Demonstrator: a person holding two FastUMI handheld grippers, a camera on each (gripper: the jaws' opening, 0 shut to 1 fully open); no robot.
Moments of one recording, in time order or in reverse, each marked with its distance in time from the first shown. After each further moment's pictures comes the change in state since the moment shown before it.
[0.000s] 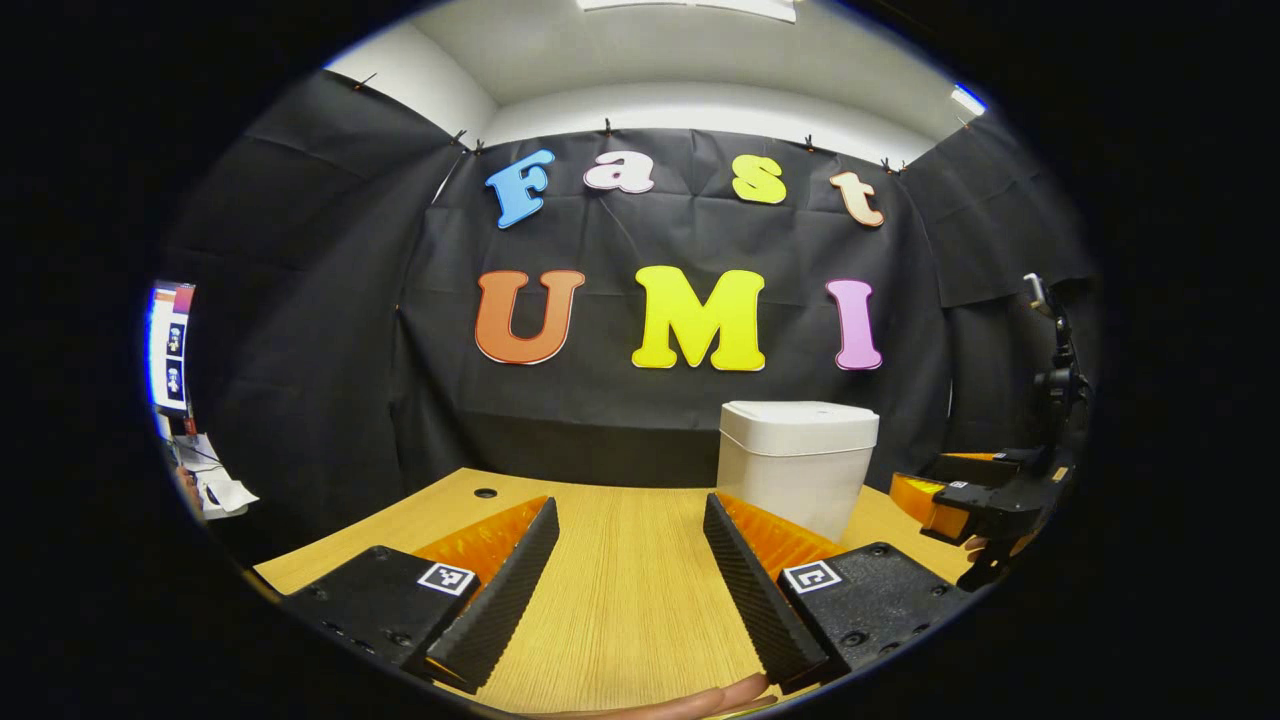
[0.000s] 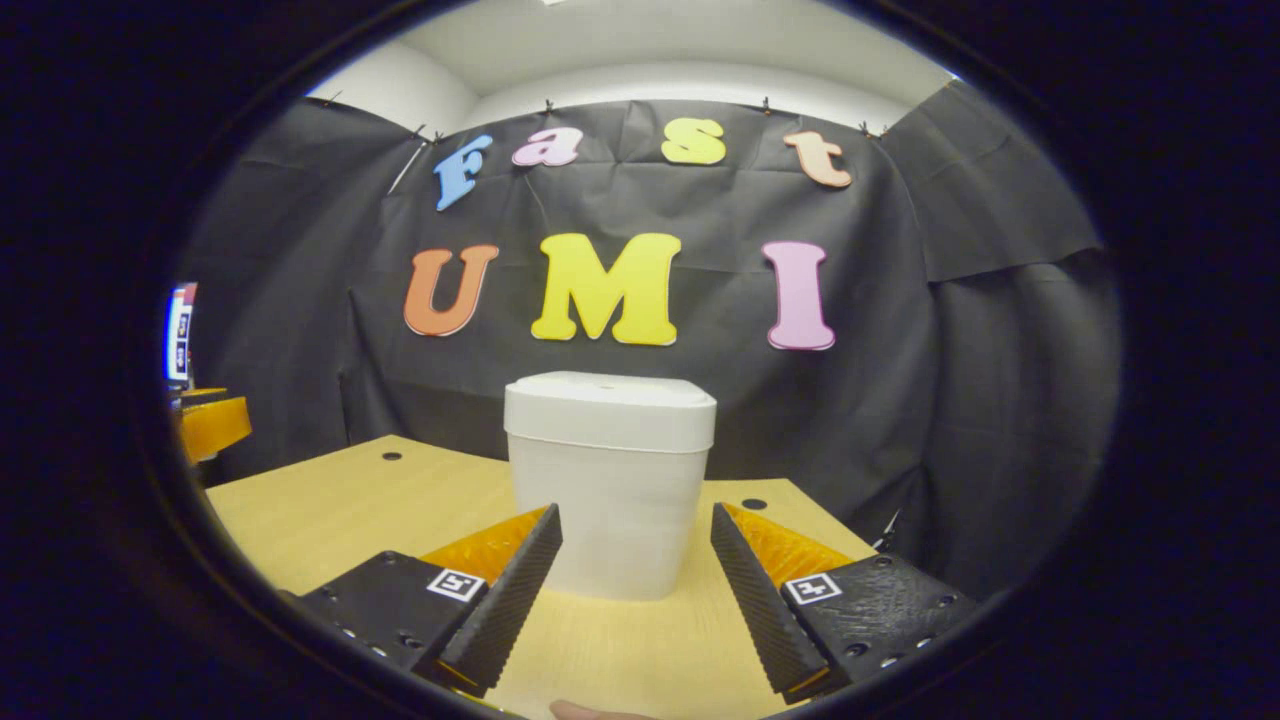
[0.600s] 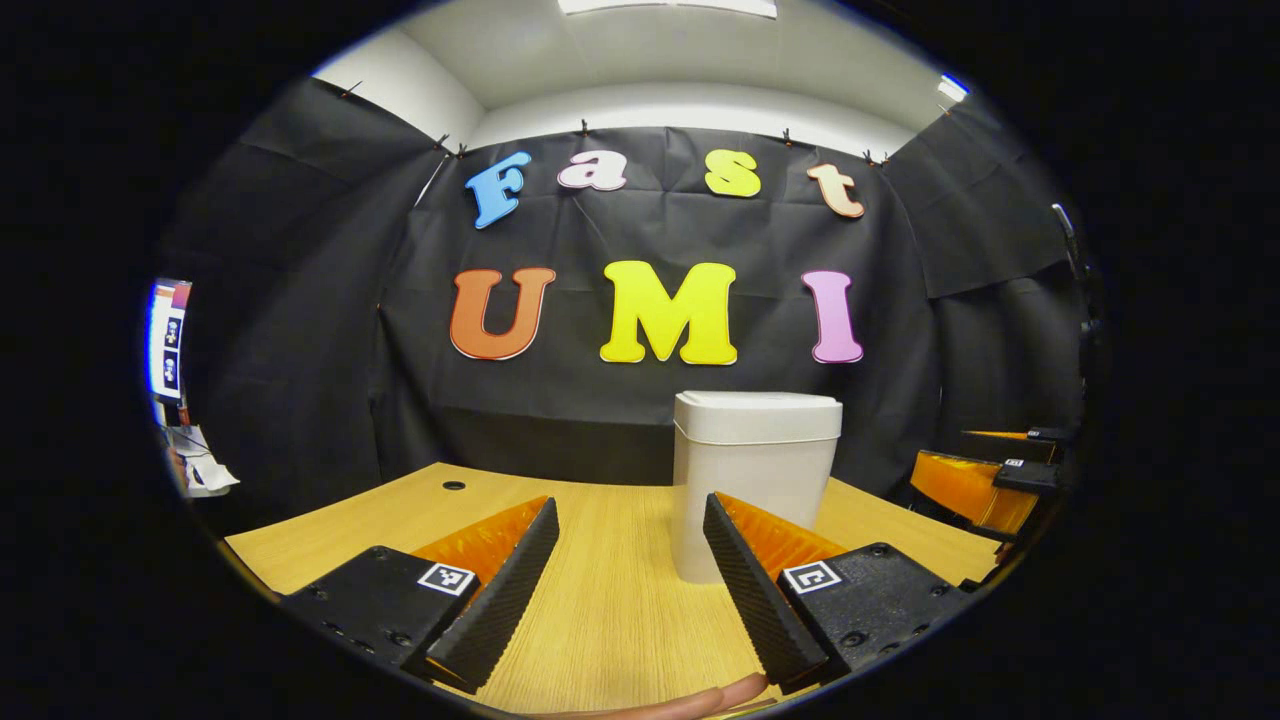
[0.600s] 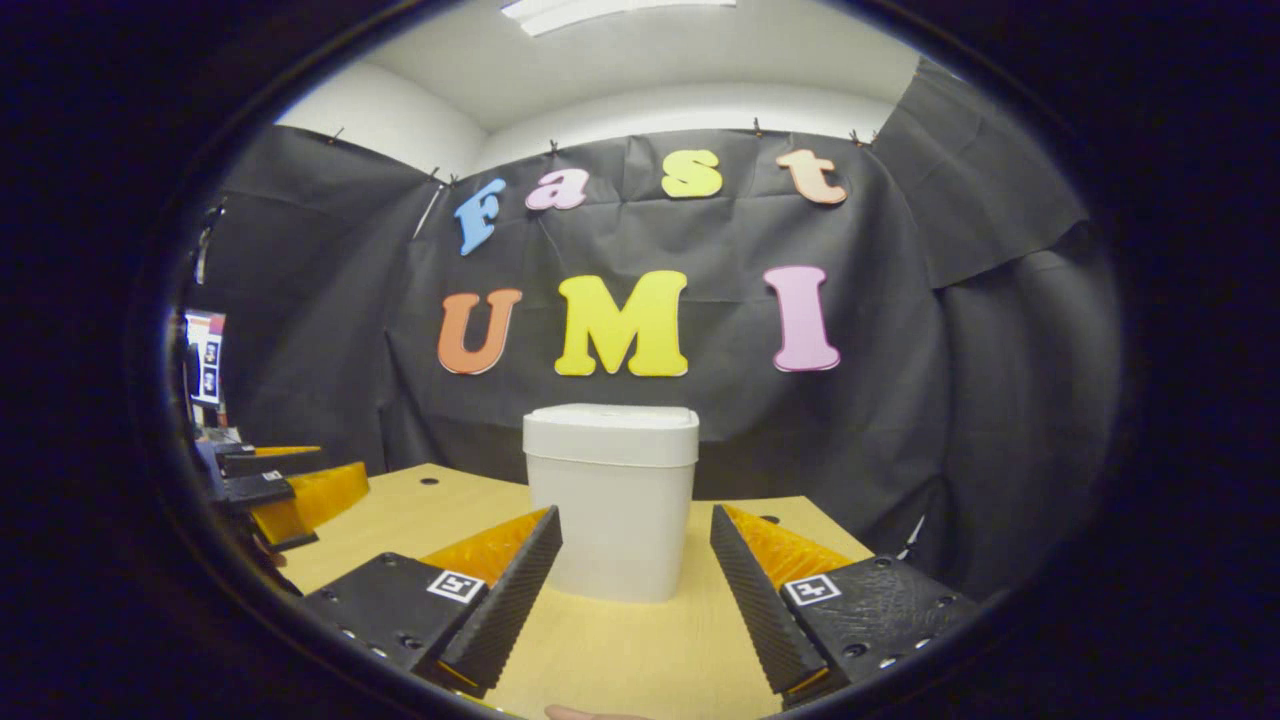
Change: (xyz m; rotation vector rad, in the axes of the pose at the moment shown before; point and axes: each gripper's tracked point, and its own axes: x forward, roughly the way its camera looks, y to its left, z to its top) left arm 0.011 -0.072 -0.031 0.018 0.006 -0.010; right arm -0.040 -0.025 0.004 0.056 -0.069 0.127
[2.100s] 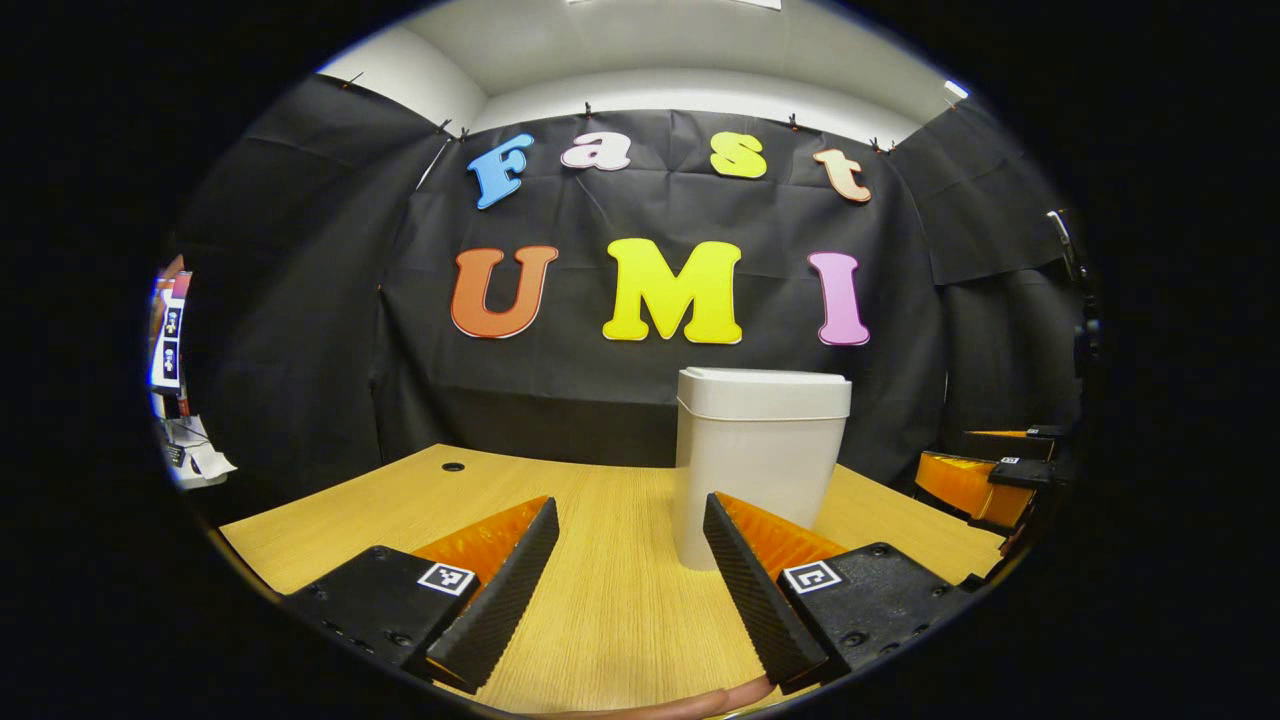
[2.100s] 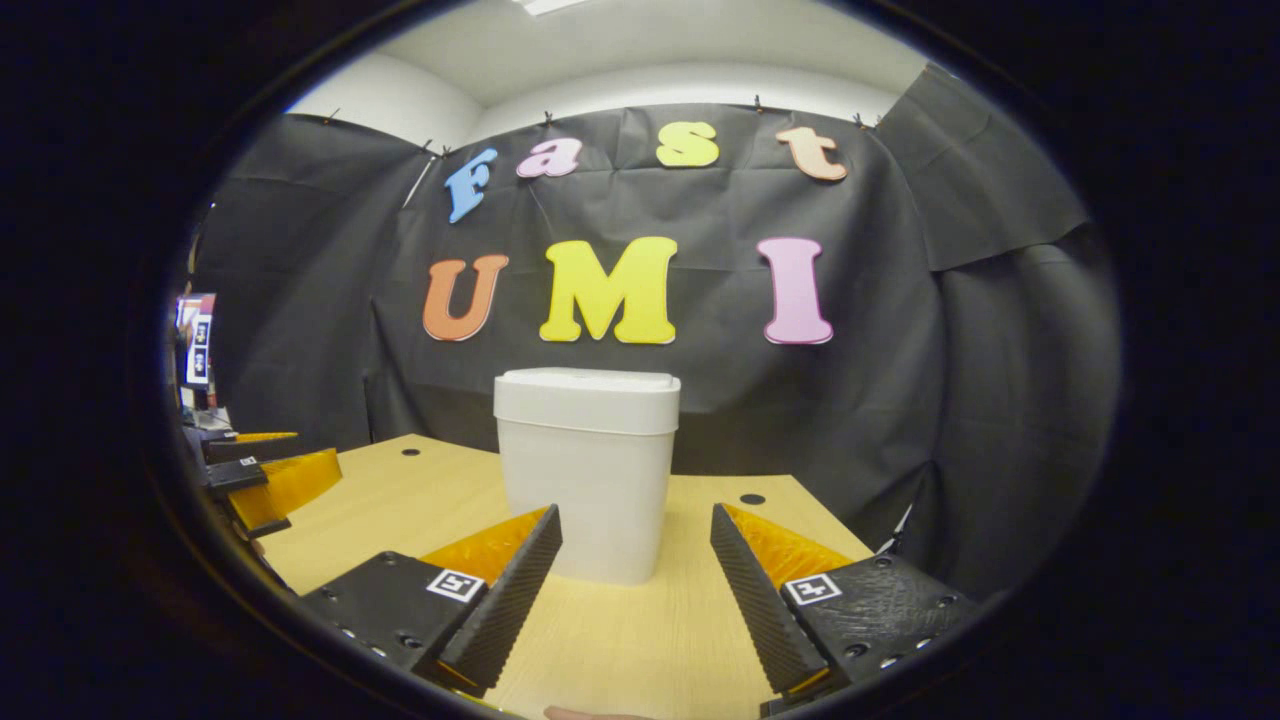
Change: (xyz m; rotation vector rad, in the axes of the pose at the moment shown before) left arm 0.005 0.001 -0.014 -0.026 0.051 0.008; right arm 0.015 -0.023 -0.026 -0.019 0.095 -0.044
